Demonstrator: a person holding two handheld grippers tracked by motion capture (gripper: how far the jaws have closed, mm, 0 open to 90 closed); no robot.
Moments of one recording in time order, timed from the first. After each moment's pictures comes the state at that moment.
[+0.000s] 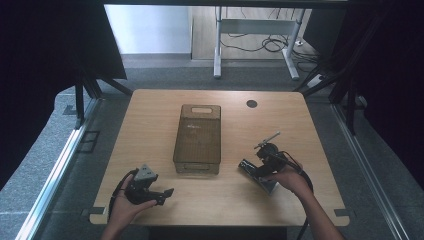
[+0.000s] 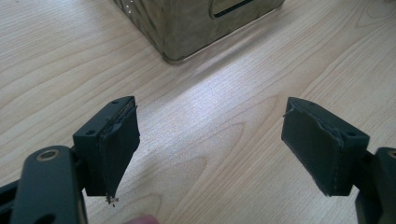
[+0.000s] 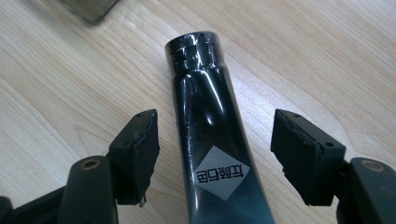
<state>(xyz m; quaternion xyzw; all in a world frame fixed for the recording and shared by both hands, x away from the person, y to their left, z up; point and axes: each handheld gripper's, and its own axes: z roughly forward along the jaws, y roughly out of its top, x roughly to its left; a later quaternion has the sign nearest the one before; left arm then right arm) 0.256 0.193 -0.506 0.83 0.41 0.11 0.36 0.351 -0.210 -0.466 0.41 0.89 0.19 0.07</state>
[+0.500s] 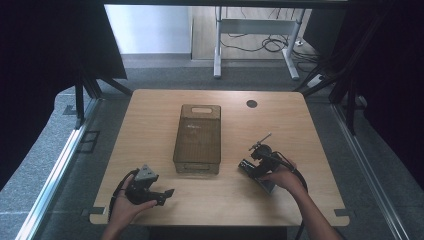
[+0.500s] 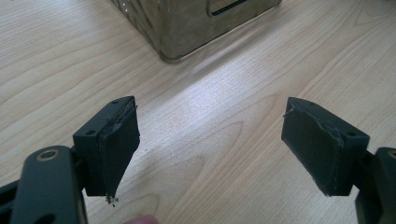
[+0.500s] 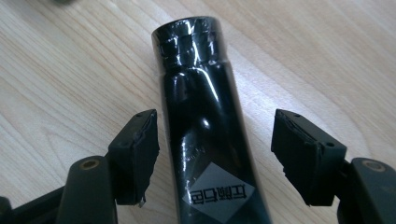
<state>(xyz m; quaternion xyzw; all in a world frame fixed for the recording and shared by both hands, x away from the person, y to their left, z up) 0.256 0.192 -0.506 0.83 0.41 0.10 0.36 0.362 -0.199 -0.487 0.41 0.90 0.15 0.07</state>
